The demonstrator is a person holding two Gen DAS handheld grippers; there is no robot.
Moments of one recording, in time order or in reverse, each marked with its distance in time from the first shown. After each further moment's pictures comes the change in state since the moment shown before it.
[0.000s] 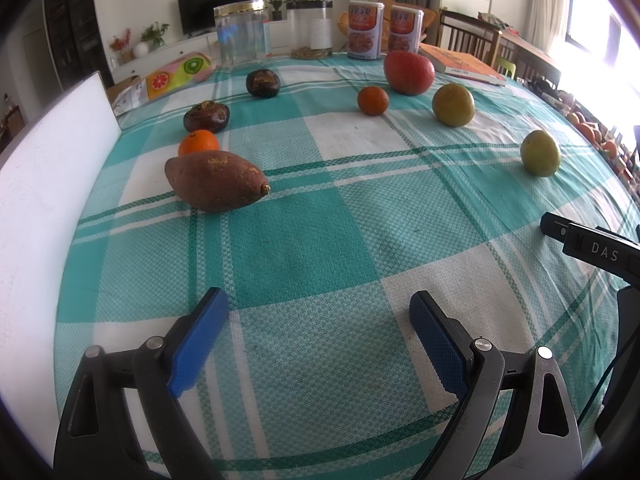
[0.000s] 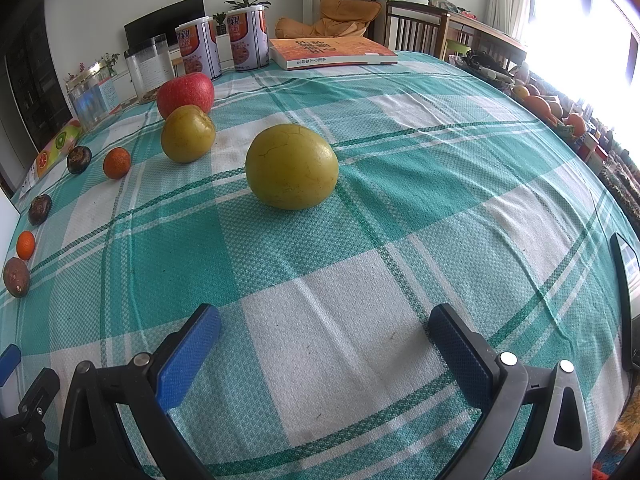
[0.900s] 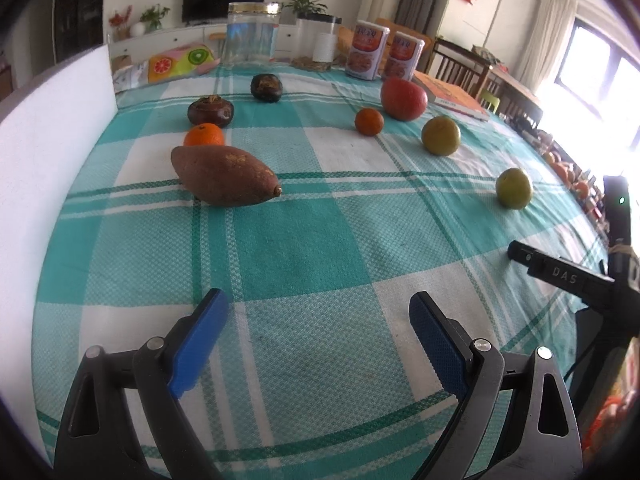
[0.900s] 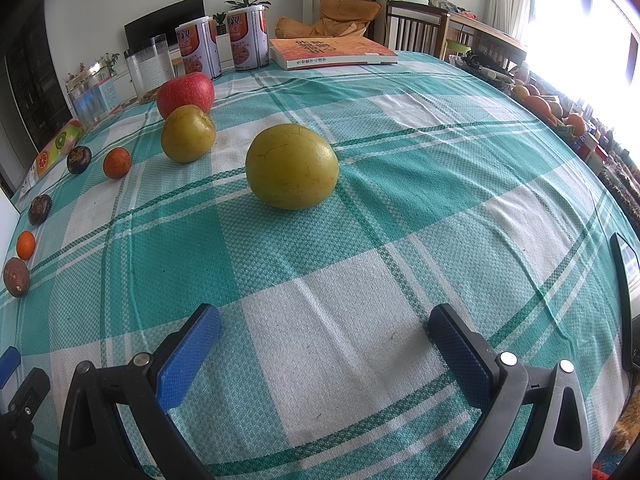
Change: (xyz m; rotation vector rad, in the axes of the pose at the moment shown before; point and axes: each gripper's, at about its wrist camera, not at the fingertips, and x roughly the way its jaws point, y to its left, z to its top) left arm -0.014 0.039 -0.004 -0.173 -0.039 -0.203; right arm 0.000 0.000 0.000 0.000 0.000 0.000
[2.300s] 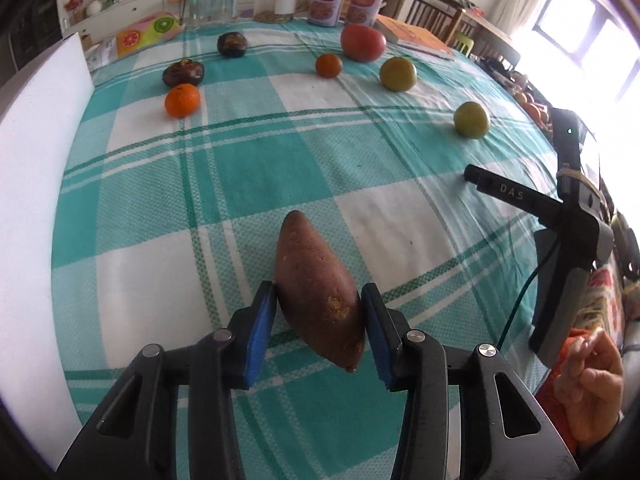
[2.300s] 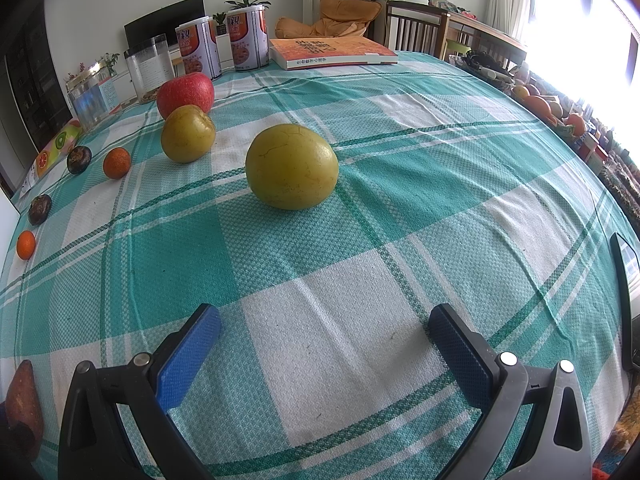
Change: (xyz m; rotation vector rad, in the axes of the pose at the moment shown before) left arm -0.025 -0.025 -0.015 0.168 0.231 -0.010; right arm 0.000 0.000 0.000 0.000 0.000 0.000
